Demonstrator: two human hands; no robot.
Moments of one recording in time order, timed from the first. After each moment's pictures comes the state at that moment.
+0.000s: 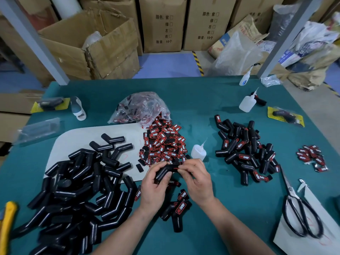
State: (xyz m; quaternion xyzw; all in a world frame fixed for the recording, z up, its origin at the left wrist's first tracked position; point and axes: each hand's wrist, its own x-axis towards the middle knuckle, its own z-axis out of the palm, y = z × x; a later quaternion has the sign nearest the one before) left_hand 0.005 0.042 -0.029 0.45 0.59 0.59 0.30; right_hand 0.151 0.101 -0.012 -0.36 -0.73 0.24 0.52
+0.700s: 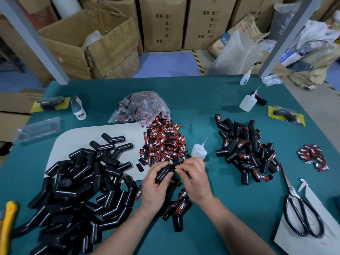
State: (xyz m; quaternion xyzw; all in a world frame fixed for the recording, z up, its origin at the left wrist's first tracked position) left_hand 0.005 0.041 -0.028 0.47 0.59 0.59 0.29; right_hand 0.146 0.100 -0.013 -0.40 -0.77 0.19 0.47
